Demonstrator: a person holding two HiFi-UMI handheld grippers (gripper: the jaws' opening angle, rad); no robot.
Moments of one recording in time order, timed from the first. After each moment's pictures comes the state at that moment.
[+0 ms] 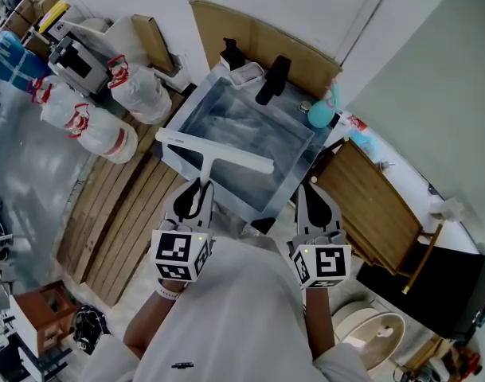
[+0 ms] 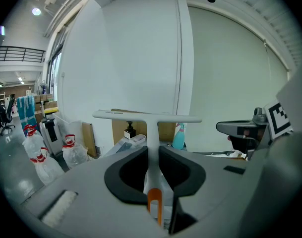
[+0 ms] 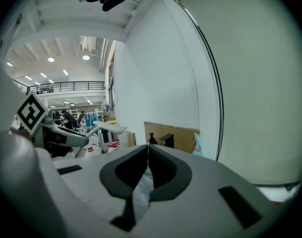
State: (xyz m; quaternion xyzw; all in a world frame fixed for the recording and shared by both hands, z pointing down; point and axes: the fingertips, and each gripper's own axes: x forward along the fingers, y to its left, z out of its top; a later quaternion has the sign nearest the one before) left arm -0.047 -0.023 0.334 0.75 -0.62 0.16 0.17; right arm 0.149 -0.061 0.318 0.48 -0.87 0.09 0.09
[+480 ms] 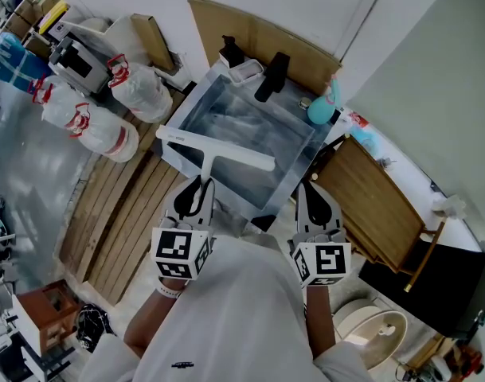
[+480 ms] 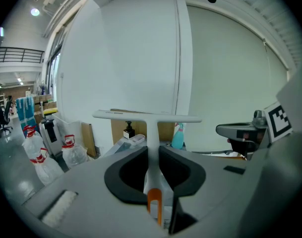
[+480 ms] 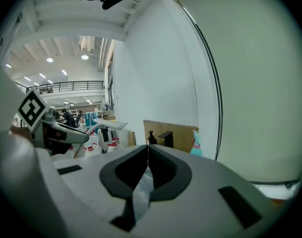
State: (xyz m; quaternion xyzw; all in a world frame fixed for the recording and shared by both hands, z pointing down) left arm -0.041 -0.025 0.333 0.75 -0.62 0.16 0.17; right arm 0.155 -0.059 0.326 0.48 -0.87 0.10 0.09
